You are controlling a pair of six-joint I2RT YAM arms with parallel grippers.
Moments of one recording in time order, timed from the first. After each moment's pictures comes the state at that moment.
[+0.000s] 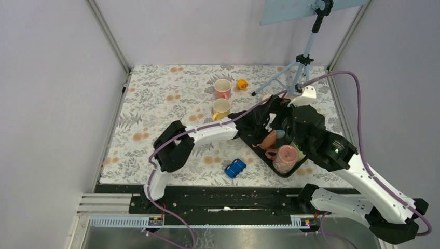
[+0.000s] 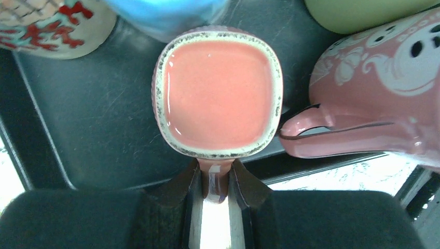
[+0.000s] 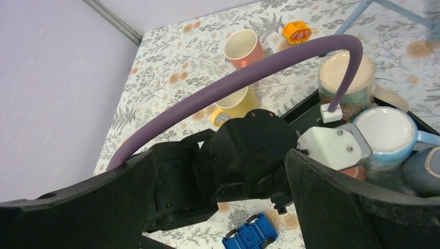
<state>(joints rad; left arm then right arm) -1.01 2.09 1.64 -0.44 0.12 0.02 0.86 0.90 1.18 -0.57 0.50 0.64</state>
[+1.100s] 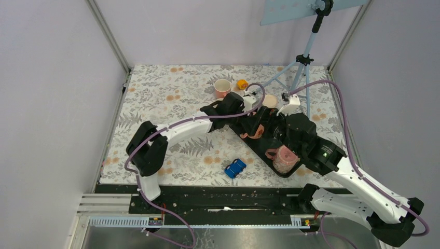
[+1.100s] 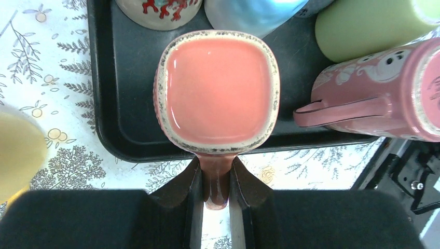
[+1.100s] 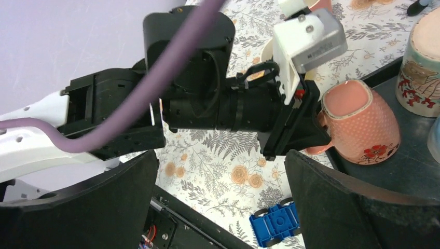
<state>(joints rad) -0.84 1.84 1.38 -0.30 0.24 -0.15 0.86 0.86 0.97 -0.38 0.25 0.69</state>
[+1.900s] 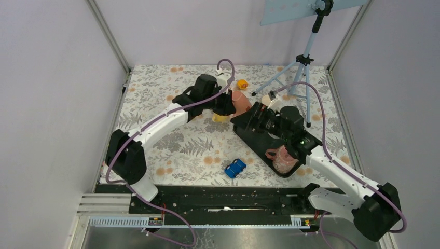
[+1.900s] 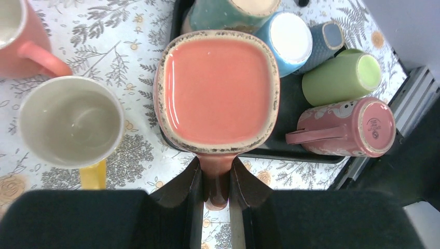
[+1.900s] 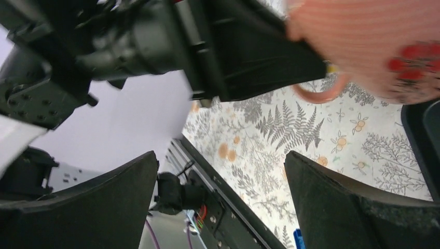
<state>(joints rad) -0.64 1.65 1.37 -0.32 0.34 -0.24 0.66 1.02 0.77 0.03 -0.26 0.85</state>
